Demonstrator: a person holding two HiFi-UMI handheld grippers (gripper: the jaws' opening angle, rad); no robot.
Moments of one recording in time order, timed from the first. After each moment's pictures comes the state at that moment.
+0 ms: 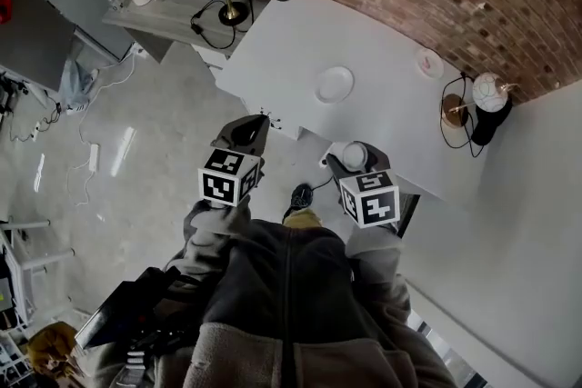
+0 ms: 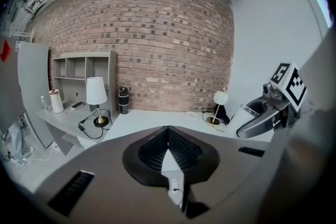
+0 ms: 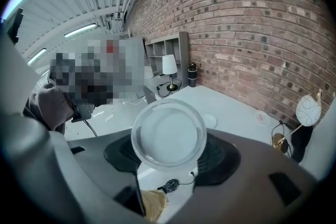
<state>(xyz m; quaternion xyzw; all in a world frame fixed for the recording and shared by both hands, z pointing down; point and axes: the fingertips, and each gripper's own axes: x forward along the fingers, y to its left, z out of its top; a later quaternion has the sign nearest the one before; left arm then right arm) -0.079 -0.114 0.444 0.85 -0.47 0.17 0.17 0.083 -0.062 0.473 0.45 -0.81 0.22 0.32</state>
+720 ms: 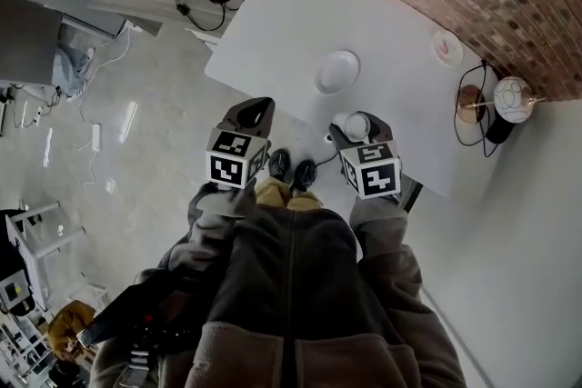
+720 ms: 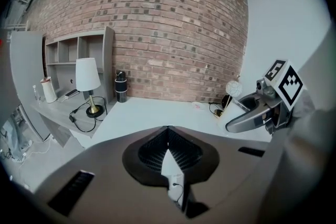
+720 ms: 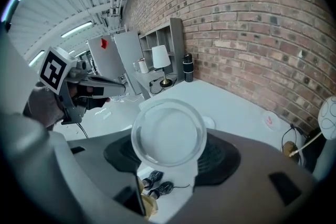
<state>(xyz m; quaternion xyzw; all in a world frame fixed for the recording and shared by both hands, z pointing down) -0.043 -0.204 0.509 0.83 -0.47 0.22 0.21 0.111 -0.177 0.536 0.43 -0.81 0.24 0.33</state>
